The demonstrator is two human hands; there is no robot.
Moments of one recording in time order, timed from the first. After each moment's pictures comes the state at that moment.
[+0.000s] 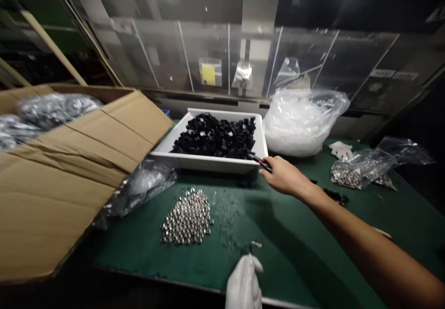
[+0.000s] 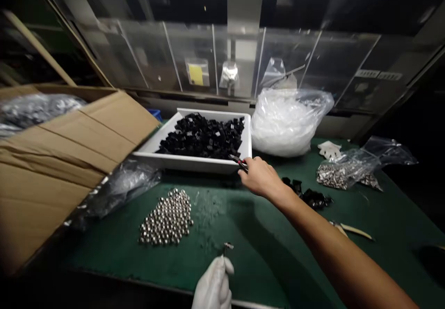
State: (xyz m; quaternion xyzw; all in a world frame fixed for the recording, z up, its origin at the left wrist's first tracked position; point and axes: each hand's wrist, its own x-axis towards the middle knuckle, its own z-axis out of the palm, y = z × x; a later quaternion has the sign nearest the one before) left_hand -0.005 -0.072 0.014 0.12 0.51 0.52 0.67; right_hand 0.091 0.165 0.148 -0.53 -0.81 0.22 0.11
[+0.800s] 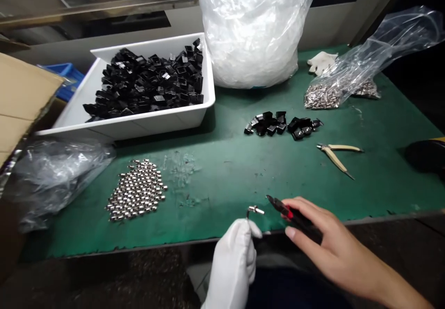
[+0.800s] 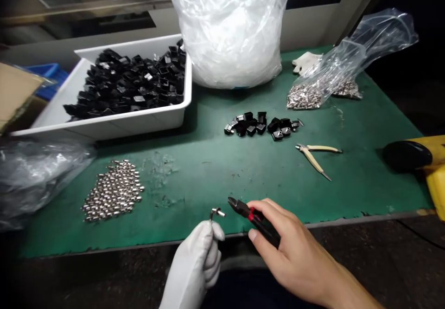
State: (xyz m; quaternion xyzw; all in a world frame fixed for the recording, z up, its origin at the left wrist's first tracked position) left_hand 0.073 -0.072 0.051 0.14 0.60 0.36 0.70; right_hand 0.279 -0.038 0.057 -0.53 -0.66 0.49 0.20
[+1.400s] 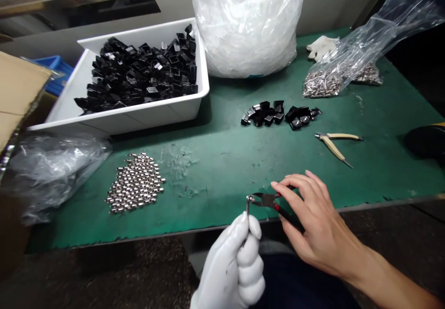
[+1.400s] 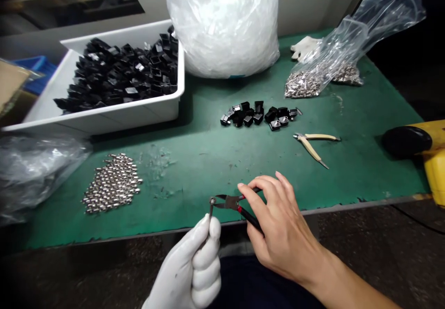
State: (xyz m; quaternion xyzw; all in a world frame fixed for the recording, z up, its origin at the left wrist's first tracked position) left_hand 0.072 -0.079 0.067 -0.10 0.49 0.35 0.79; right_hand 0.271 -0.036 0.047 -0.48 -0.83 0.20 0.18
